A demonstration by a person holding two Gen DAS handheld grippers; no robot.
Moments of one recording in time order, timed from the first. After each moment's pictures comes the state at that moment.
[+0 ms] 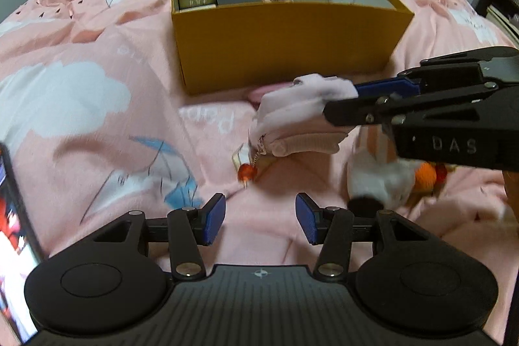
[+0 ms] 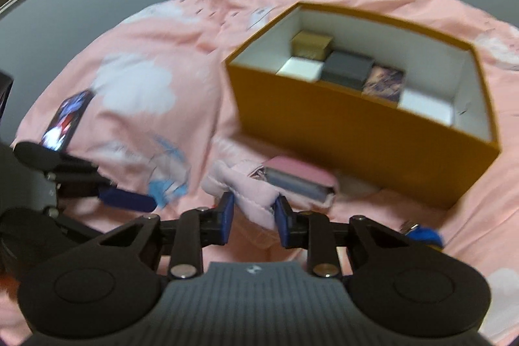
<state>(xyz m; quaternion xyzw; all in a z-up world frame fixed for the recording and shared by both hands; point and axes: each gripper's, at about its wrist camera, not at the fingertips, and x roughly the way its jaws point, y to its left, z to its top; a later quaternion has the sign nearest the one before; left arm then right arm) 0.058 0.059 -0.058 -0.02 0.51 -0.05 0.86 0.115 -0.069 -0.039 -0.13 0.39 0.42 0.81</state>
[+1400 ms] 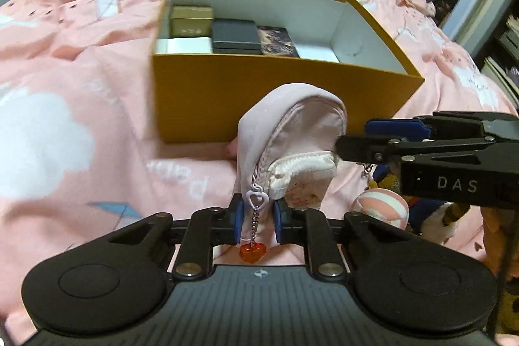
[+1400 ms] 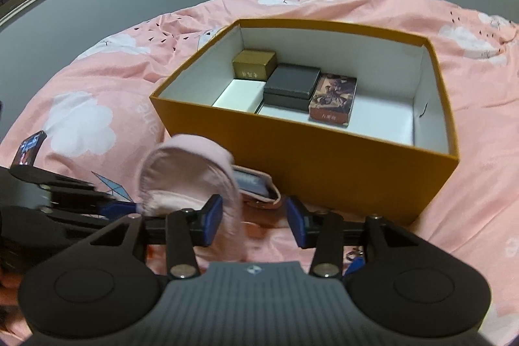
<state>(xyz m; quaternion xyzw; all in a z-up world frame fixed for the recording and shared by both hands) 0.096 0.063 -0.057 -0.10 0.47 -0.05 0.88 0.165 -0.094 -0.040 -0.10 0.39 0.38 0.83</state>
